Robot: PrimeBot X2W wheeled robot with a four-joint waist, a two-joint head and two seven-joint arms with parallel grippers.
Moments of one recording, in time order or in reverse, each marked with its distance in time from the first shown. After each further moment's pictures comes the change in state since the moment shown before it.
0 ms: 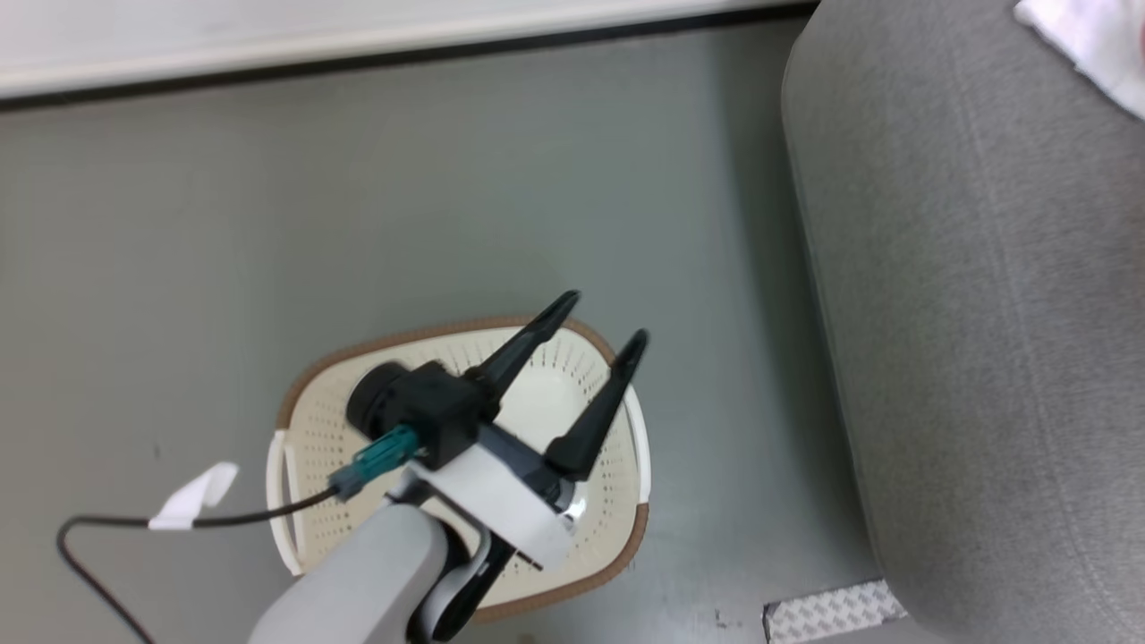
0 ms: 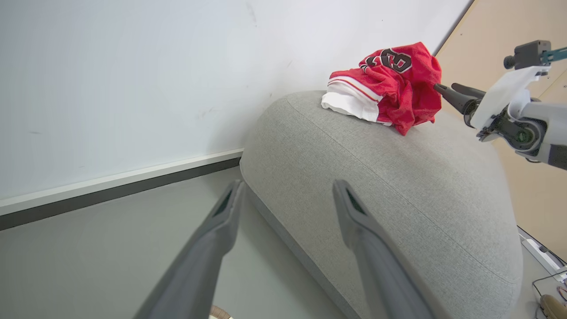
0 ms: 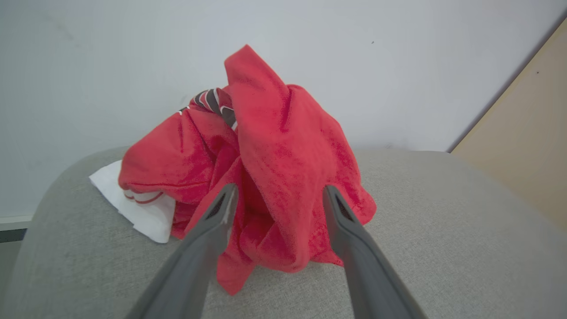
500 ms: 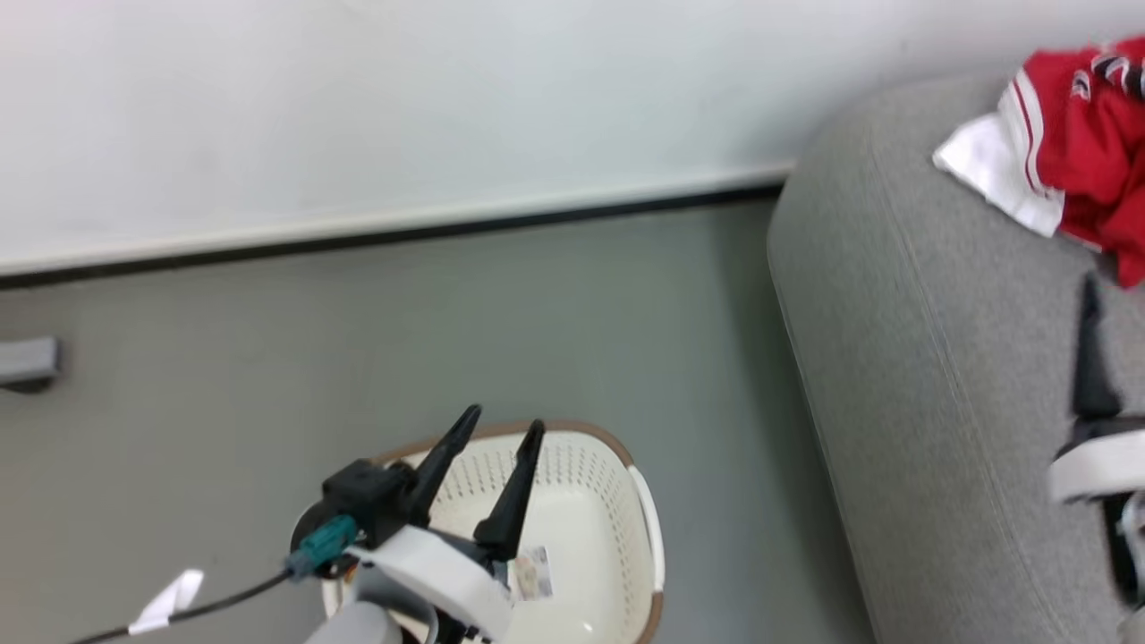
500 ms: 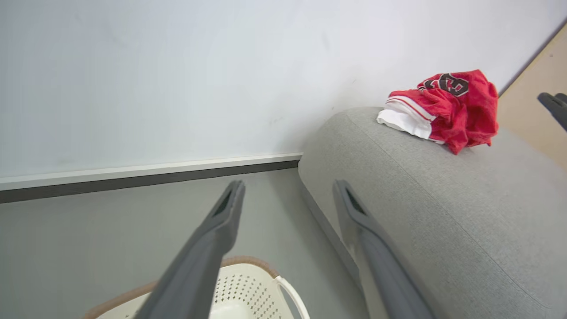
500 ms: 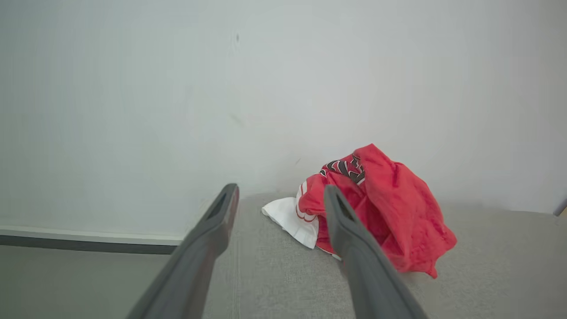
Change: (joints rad) left arm 0.214 -0.012 0.103 0.127 -0.074 0.056 -0.051; right arm 0.460 0.123 0.291 -0.453 0.178 0.000 -0.003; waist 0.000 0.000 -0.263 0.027
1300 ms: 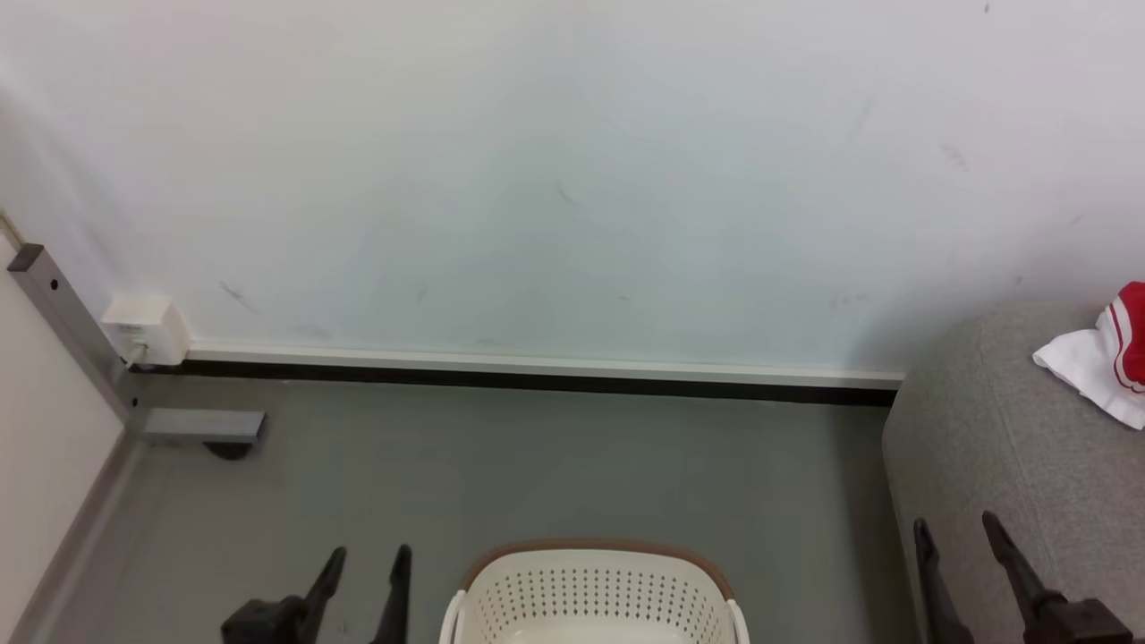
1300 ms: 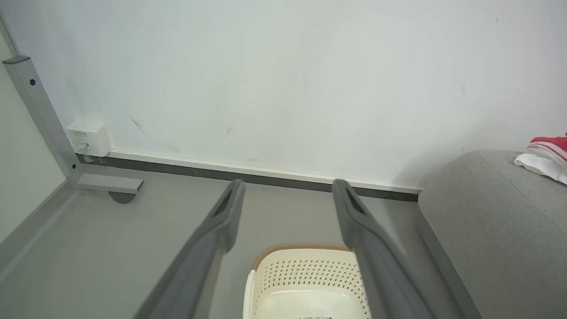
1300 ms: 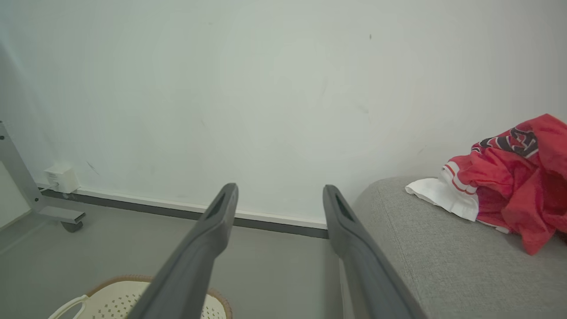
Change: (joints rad) left arm 0.295 -0.056 0.296 0.084 0.156 0.021 -0.005; right arm 0.403 0.126 0.163 -0.088 0.063 0.000 0.000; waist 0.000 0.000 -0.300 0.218
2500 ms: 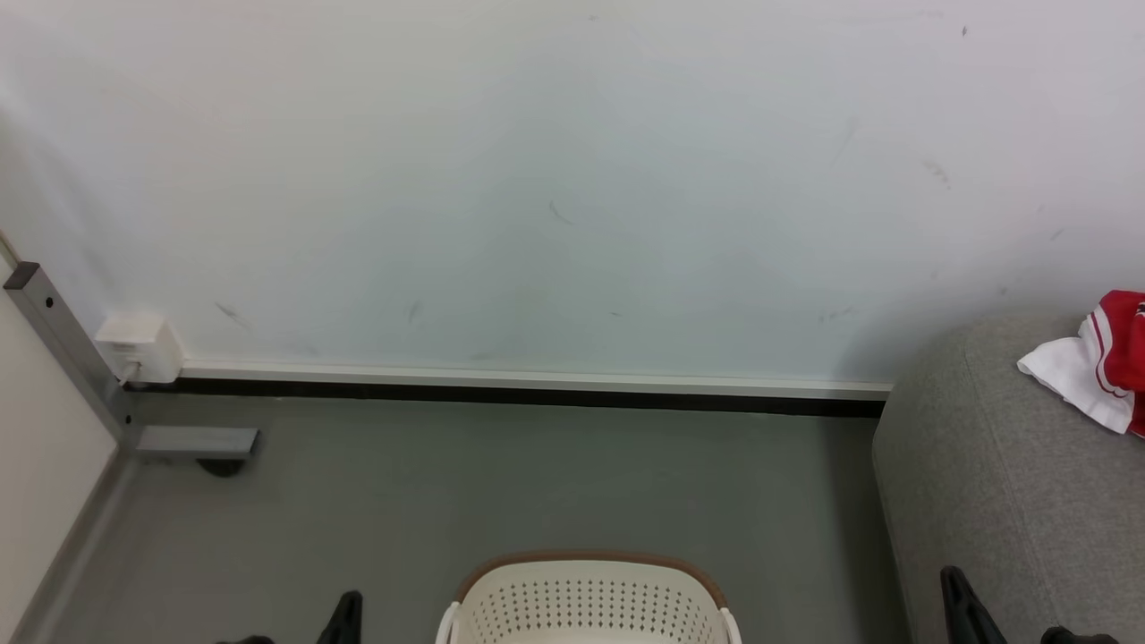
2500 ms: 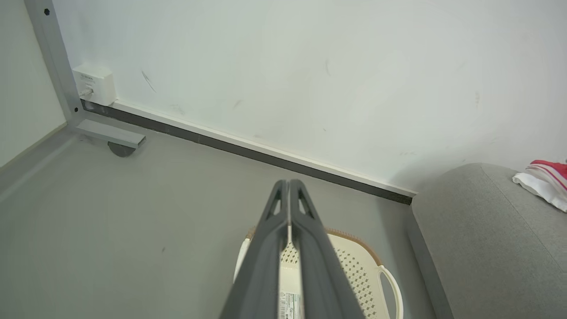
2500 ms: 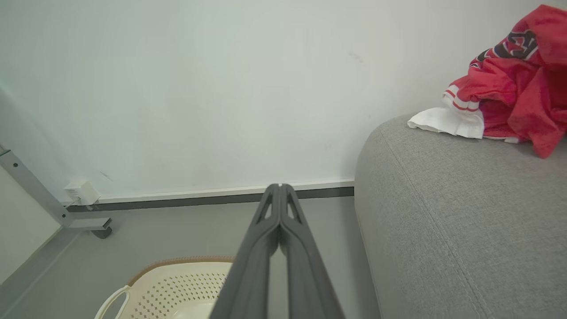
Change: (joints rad) left arm 0.073 -0.114 0.207 0.070 0.017 -0.137 0.049; right arm 0.057 0.007 0.026 0.050 0.204 0.000 0.049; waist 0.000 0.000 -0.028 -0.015
